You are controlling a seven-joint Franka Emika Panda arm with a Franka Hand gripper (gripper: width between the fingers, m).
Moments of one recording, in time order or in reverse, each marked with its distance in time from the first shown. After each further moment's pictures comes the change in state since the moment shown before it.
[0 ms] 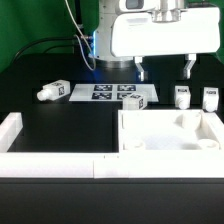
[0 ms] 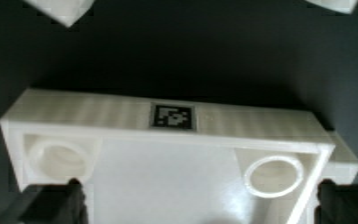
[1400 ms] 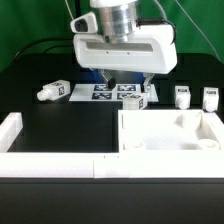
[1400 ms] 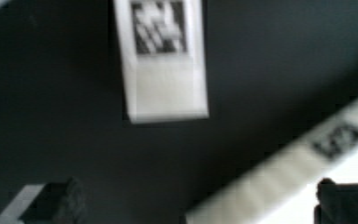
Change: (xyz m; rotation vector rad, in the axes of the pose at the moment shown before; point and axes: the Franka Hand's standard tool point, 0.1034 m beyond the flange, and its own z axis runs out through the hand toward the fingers) arm -0.031 0.068 0.017 0.047 -0.405 0.670
